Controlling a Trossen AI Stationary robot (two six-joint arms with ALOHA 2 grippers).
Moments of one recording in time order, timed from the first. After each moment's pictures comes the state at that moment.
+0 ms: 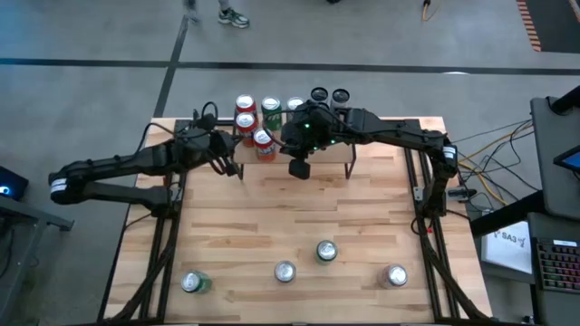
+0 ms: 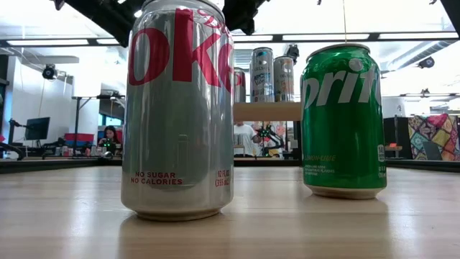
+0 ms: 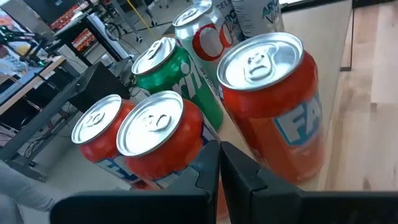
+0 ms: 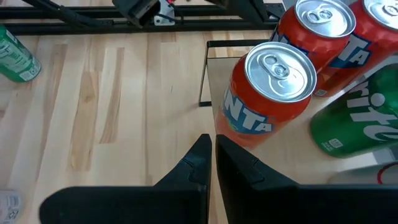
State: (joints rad) left arm 0.26 0.92 0.79 -0.27 -0.44 0.31; right arm -0.20 1.85 1.98 -0.84 -0.08 -0.12
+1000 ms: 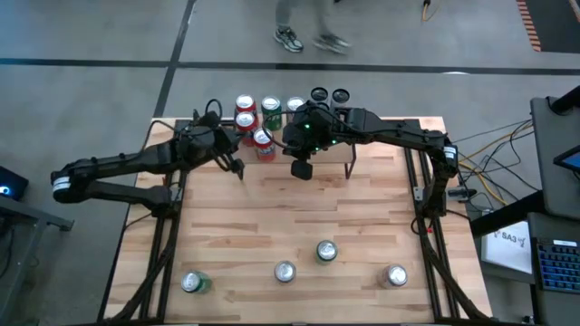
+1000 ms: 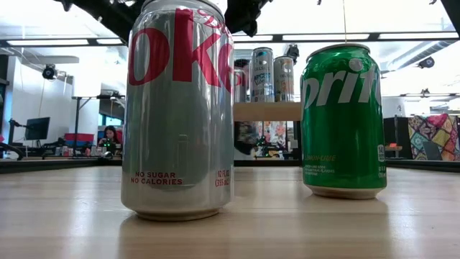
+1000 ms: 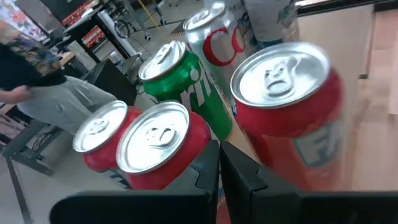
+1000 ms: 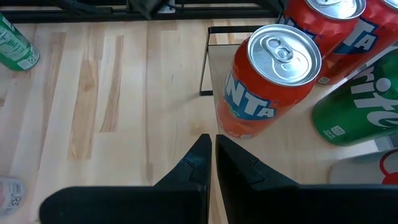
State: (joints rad) left arm 0.28 0.97 0.81 -0.22 -0.46 0.30; right arm -0.20 1.85 1.98 -0.89 -0.08 -0.12
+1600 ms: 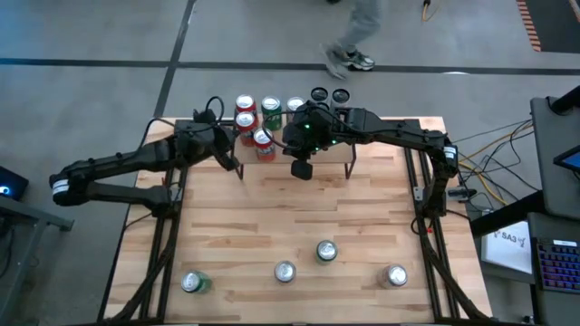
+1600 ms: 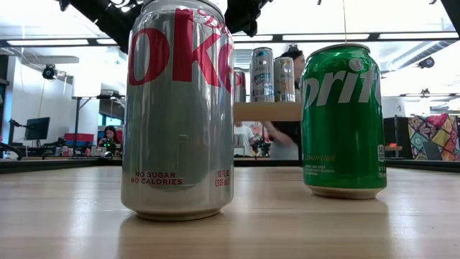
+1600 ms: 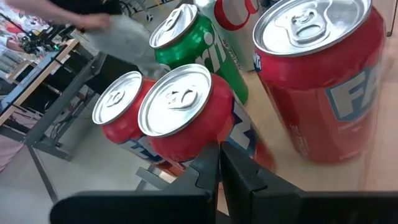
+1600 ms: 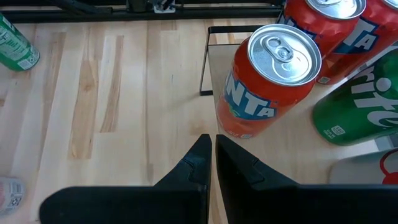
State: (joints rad) left arm 0.33 0.96 0.83 -0.34 -0.47 0.36; right arm -0.20 1.85 1.98 -0.89 -0.08 -0.12
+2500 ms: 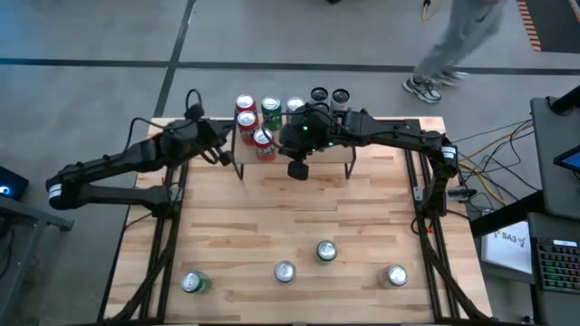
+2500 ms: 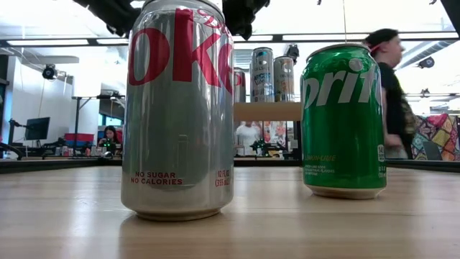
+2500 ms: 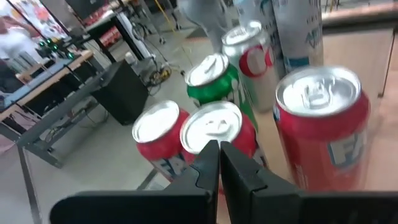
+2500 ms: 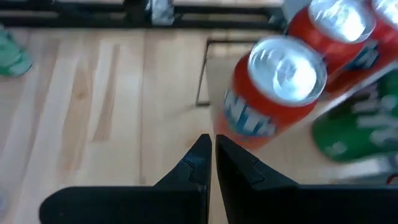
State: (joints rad) left arm 0.33 0.87 0.86 -0.32 -0.46 0.28; right arm -0.20 1.85 1.93 -0.78 -0.07 -0.15
